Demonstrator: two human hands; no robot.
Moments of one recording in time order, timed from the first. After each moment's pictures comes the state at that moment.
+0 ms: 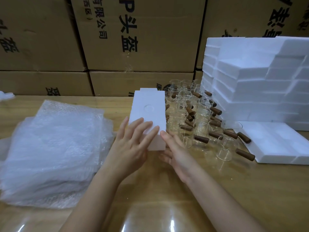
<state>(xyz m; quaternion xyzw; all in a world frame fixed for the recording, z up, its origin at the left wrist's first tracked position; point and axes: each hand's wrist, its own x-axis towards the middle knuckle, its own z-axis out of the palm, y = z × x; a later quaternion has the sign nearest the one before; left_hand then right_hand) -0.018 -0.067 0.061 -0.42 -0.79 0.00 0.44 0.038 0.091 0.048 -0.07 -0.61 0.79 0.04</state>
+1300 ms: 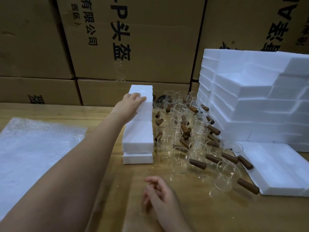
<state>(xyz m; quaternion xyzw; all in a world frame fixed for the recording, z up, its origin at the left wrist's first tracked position) -0.231 0.016 0.124 -0.34 -0.93 -0.03 0.17 0.039 0.090 0.003 -0.04 -0.72 0.68 0.10</state>
